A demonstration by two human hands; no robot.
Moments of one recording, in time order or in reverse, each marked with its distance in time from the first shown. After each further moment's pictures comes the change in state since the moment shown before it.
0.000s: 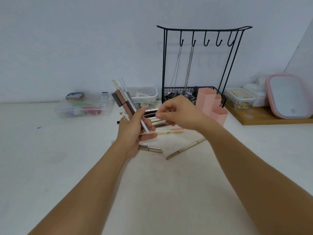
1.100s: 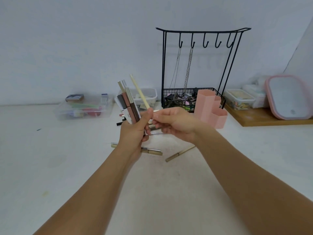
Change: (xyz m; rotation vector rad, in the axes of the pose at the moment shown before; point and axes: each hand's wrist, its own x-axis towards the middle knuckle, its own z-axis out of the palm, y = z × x) left_hand -0.004 -0.008 0.005 -0.004 -0.024 0.107; right_hand -0.004 0.005 0.020 0.743 -0.140 0.276
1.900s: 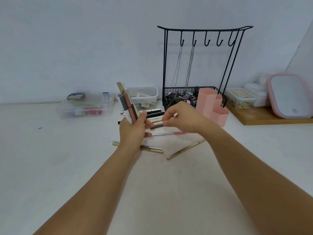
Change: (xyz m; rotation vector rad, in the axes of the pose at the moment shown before) left_hand 0.008 -0.004 0.000 0.192 0.224 0.005; right_hand 0.003 -0.007 -0.020 -0.949 0.163 -0.171
